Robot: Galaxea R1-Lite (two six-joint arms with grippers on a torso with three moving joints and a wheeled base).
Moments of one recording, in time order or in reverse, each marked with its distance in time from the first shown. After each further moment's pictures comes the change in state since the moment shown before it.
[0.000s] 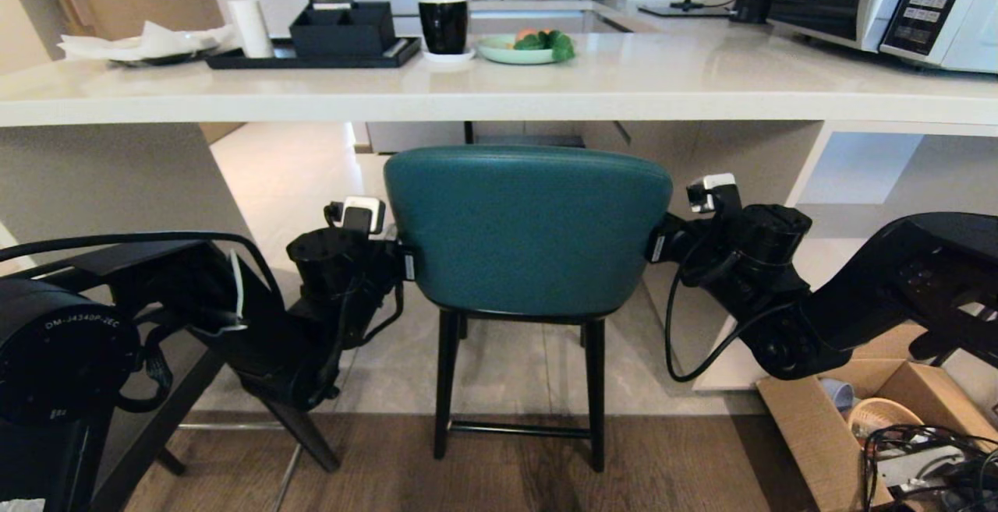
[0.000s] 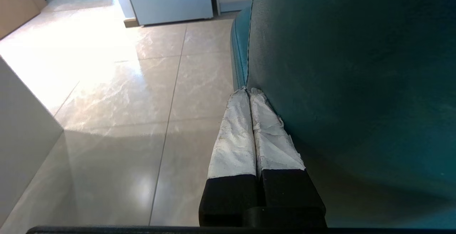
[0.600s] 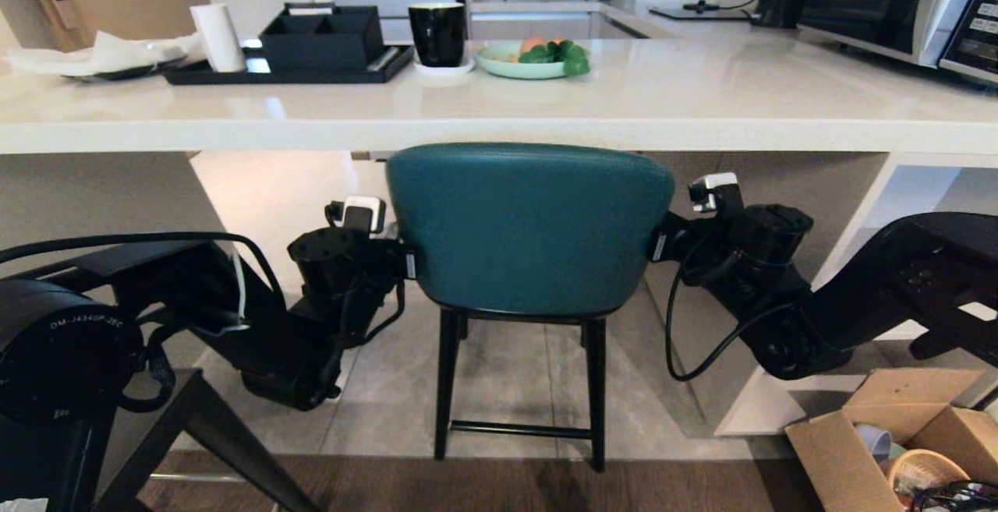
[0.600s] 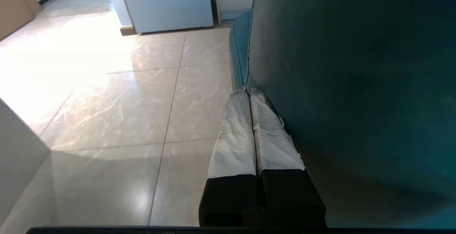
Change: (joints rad) left arm -0.002 0.003 -0.002 -0.011 -0.002 -0.004; right arm -0.001 -0.001 0.005 -0.006 -0.010 0.000
